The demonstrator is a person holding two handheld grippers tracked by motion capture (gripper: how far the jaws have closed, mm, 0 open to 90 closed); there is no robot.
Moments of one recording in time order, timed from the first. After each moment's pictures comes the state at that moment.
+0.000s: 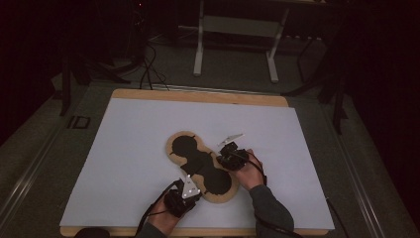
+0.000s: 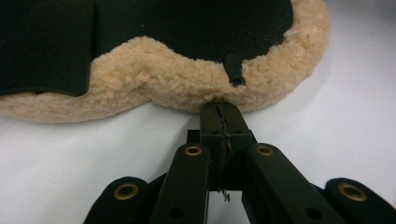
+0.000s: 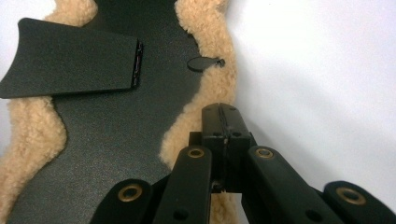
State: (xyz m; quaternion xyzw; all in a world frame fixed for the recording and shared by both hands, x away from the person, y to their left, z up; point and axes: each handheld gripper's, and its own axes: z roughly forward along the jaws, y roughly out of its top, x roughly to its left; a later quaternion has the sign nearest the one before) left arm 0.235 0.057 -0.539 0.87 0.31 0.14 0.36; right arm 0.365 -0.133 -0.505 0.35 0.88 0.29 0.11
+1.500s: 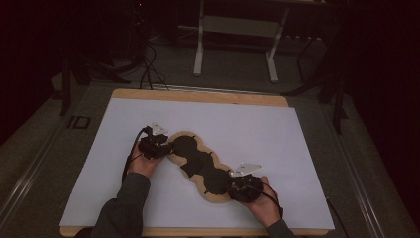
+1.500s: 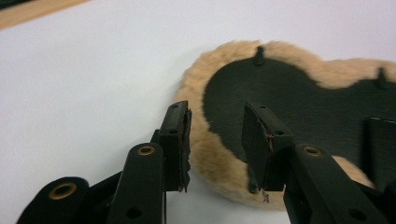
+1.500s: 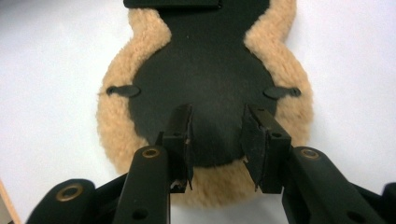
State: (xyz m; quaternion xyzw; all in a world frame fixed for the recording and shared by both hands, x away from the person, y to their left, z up) left arm 0.374 0.148 -0.507 0.79 0.45 0.21 0.36; right arm 0.275 -0.170 -0.507 0.33 0.87 0.34 0.12
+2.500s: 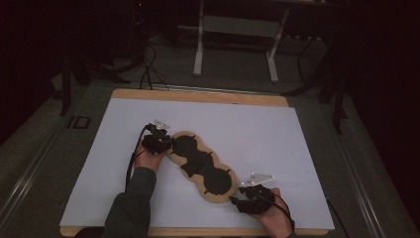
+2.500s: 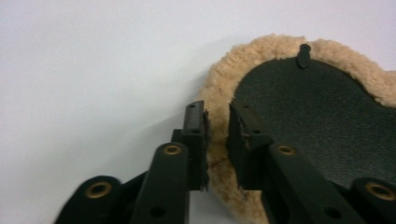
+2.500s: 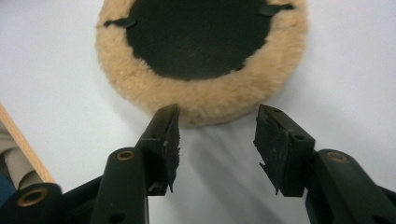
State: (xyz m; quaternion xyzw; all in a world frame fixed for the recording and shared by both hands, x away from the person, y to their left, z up) left arm 0.394 0.142 -0.517 0.78 0.49 0.21 0.33; right arm 0.250 -0.197 -0.516 0.36 0.87 0.32 0.09
